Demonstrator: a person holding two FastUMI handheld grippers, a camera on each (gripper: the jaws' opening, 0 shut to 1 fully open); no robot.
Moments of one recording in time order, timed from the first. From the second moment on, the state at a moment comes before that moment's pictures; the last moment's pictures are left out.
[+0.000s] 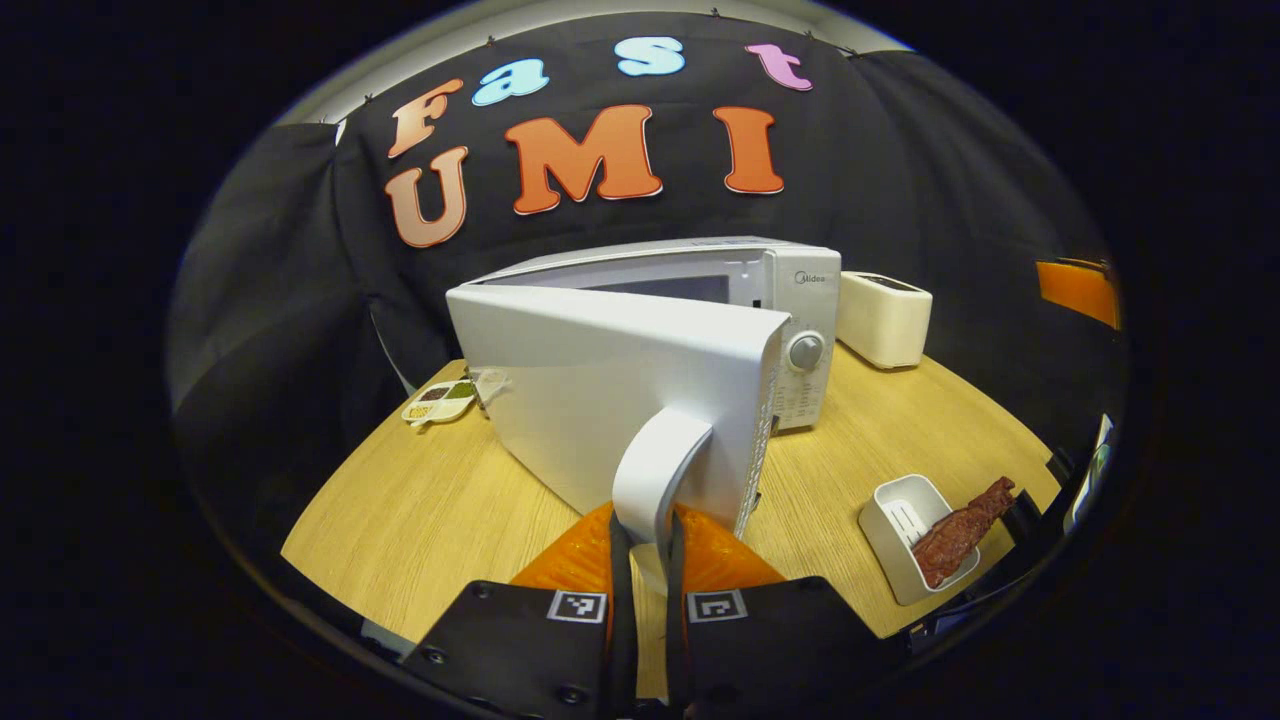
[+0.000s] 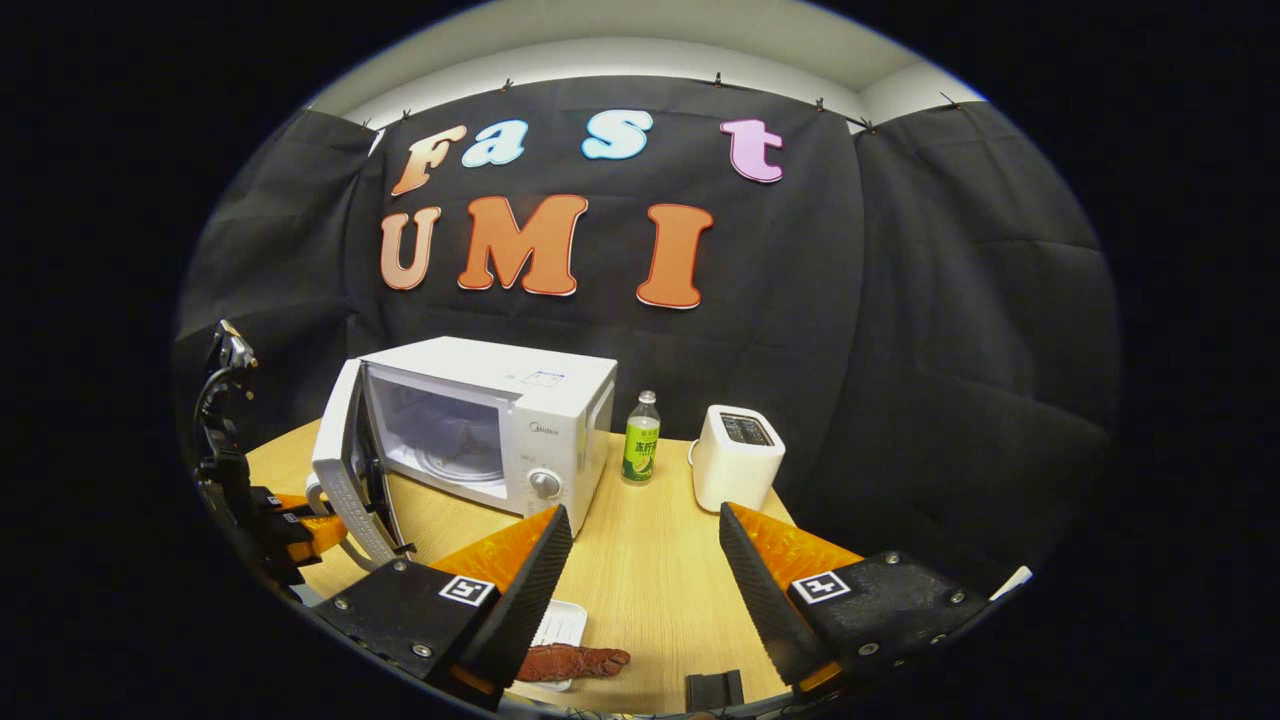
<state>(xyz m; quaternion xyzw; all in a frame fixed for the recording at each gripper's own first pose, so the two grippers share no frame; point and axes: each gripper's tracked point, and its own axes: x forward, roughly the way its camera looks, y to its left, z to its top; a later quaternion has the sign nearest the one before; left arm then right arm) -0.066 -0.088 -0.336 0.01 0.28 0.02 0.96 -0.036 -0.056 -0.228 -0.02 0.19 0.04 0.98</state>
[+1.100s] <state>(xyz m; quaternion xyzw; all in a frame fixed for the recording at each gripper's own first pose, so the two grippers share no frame) -0.128 0.040 -0.345 0.01 0.31 0.00 0.95 -0.045 0.000 -0.258 -0.02 0.24 0.01 0.97</state>
